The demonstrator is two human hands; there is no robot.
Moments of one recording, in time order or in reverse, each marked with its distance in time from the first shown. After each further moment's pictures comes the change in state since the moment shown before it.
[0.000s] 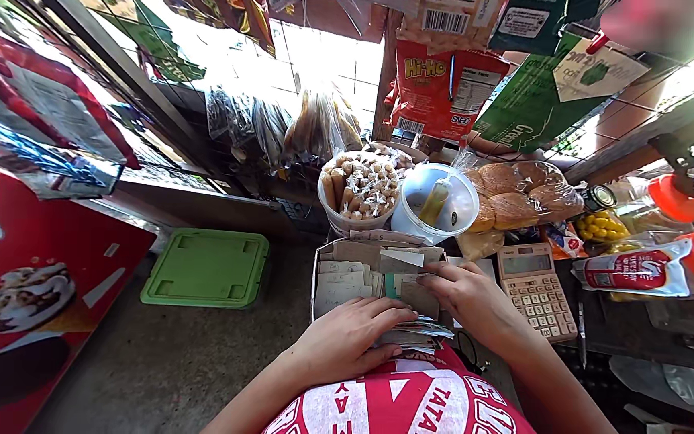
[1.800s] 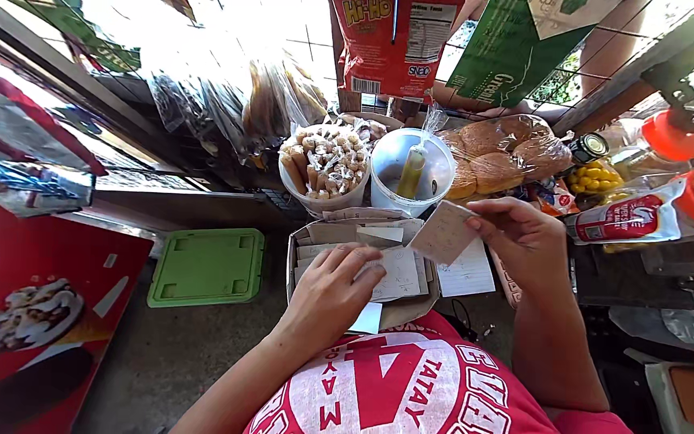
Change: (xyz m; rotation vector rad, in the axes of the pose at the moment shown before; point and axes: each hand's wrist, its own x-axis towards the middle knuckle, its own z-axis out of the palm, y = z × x) left_hand 0.021 0.012 -0.009 0.478 0.310 -0.009; right_hand -0.027 0.041 -0.031 0.667 0.578 0.214
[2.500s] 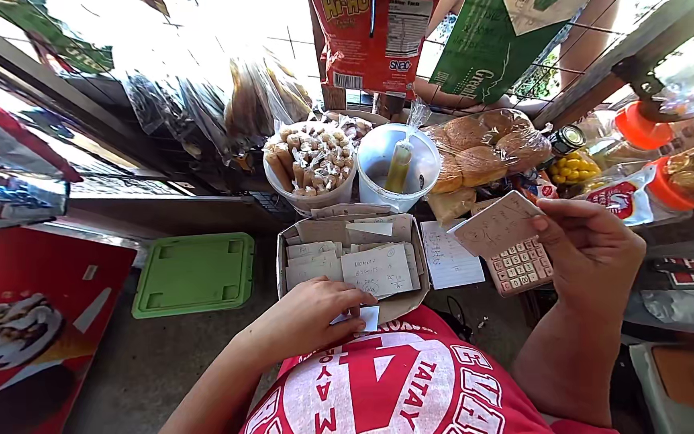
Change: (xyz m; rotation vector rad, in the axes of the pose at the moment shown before) left_hand -0.019 -0.019 -0.012 -0.429 -0.534 0.028; right_hand -0.035 -0.016 -0.045 -0.008 0.256 -0.027
